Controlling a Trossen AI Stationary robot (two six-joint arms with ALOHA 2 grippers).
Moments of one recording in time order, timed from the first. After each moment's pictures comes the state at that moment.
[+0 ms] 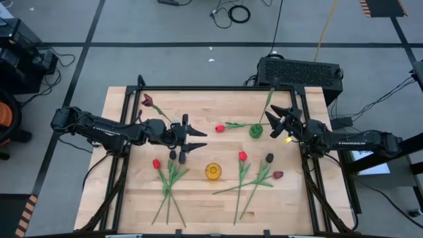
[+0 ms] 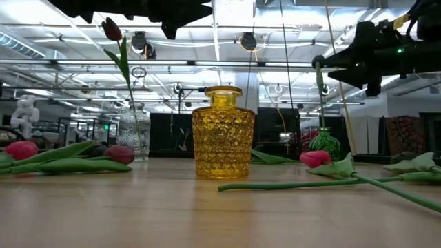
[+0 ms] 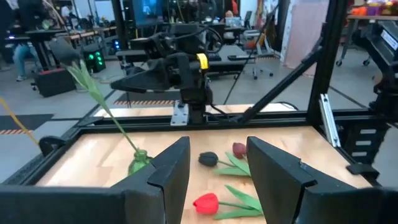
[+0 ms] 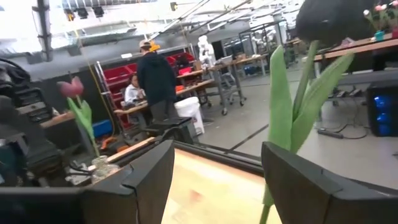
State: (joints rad) left arm -0.07 1.25 0.68 0.51 -0.03 0.04; right arm -0.14 0.41 0.04 0.52 0.53 0.26
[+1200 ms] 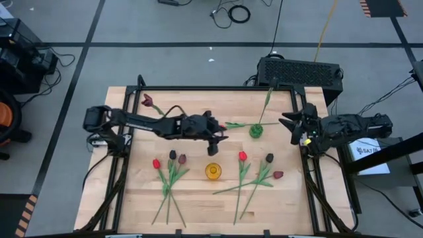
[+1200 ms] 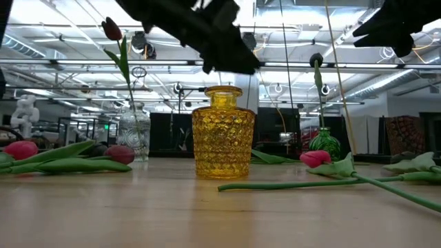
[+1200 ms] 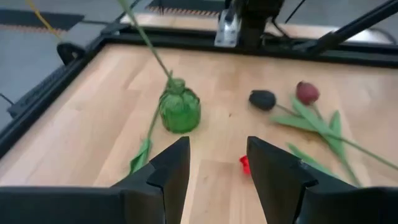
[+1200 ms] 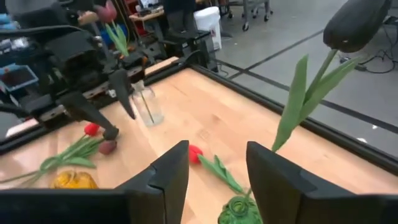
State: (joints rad) left arm 0.03 1.69 1.12 0.12 -0.10 -0.05; right arm 0.23 0.34 0.64 -0.68 0.67 0.52
